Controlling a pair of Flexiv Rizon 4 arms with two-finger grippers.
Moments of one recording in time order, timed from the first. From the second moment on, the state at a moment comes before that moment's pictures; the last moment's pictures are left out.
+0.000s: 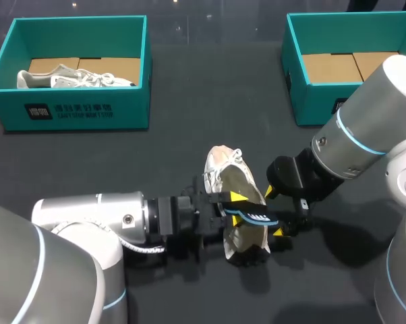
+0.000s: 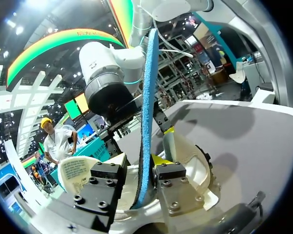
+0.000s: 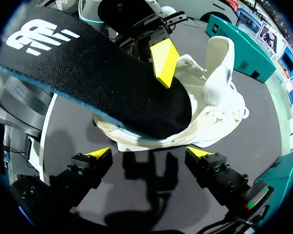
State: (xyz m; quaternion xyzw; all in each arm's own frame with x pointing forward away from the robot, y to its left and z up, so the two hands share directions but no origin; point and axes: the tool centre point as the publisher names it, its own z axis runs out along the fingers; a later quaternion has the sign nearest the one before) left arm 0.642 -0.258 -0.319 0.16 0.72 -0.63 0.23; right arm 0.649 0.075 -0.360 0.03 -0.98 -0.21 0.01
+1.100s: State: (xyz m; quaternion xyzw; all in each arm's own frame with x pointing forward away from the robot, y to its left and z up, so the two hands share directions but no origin) left arm 0.653 -0.255 -0.334 0.16 0.74 -0.60 0.25; right arm 0.649 0.075 -0.360 0.03 -0.98 -0.21 0.01
